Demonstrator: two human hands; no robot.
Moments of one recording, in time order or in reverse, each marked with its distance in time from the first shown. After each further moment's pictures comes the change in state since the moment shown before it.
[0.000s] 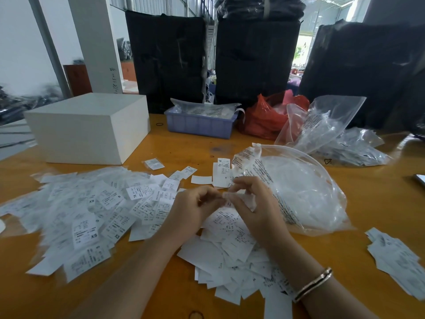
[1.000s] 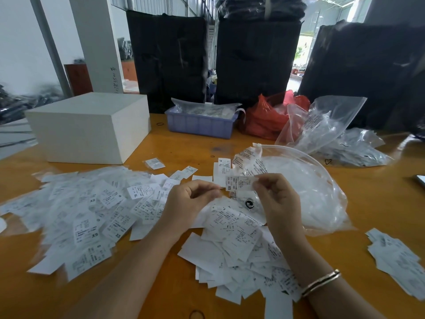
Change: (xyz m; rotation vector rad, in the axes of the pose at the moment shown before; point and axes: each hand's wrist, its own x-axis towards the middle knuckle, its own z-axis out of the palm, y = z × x) left_hand 0.004 0.003 -0.005 -0.200 0.140 -0.173; right_hand 0.001 0.006 -0.016 0.368 0.278 0.154
